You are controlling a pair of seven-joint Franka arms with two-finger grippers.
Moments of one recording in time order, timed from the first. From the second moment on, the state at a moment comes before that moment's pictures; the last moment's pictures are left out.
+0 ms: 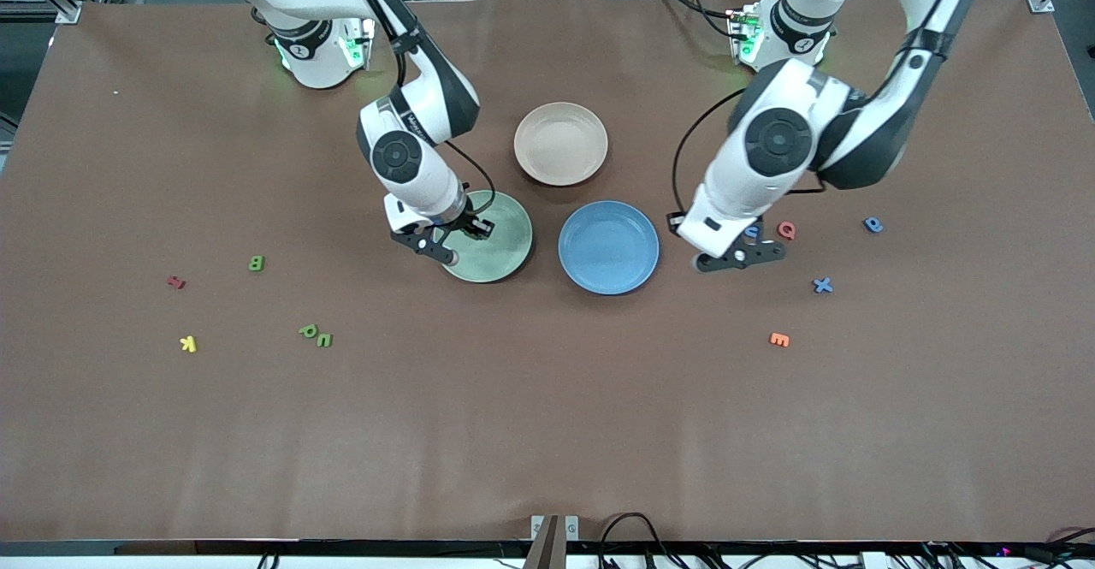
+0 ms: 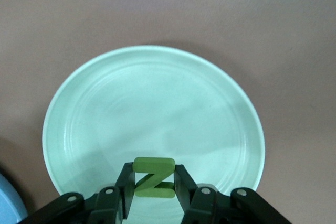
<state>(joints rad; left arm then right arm) 0.02 0.31 -0.59 -1.85 0.13 2.00 -0.78 0.66 0.41 -0.01 -2.08 0.27 2.46 0.90</state>
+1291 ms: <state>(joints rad) -0.18 0.66 -0.58 -1.78 0.38 2.25 -1.26 0.42 0.40 -0.02 -2.05 0.17 2.43 0.62</state>
